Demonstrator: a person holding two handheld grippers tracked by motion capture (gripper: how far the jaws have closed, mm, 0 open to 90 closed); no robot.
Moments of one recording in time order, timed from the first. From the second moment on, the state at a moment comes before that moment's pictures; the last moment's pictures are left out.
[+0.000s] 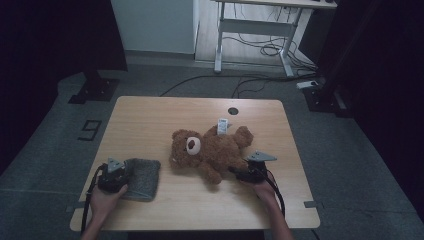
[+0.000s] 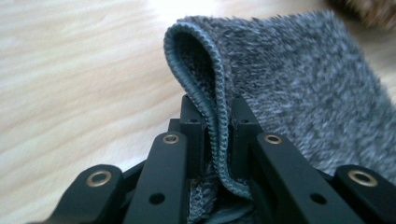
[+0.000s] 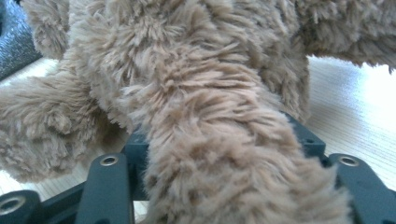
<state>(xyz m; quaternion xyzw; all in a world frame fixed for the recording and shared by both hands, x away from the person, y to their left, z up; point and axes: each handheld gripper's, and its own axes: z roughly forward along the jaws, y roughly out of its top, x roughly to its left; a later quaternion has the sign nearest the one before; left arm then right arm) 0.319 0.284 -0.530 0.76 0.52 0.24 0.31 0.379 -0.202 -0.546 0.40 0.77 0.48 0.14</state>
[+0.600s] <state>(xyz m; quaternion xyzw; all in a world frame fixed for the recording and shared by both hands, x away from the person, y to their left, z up) 0.315 0.294 -0.486 0.73 0.50 0.27 0.37 0.365 -0.217 -0.531 0.42 0.74 0.50 0.16</state>
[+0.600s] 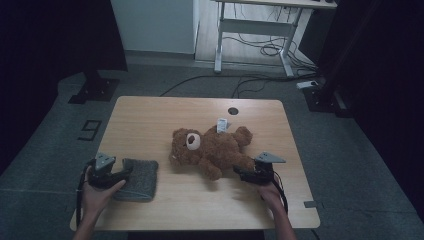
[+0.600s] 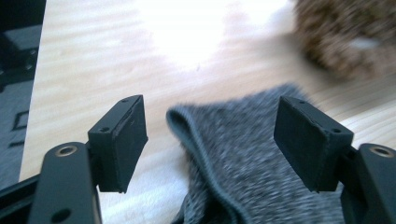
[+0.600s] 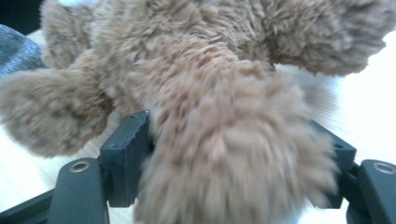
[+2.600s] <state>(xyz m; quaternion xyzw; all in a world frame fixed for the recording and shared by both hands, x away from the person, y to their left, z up) 0.290 0.159 -0.536 0.82 0.39 0.13 0.39 0.297 -0.248 -0.551 0.41 0.77 0.46 0.15</state>
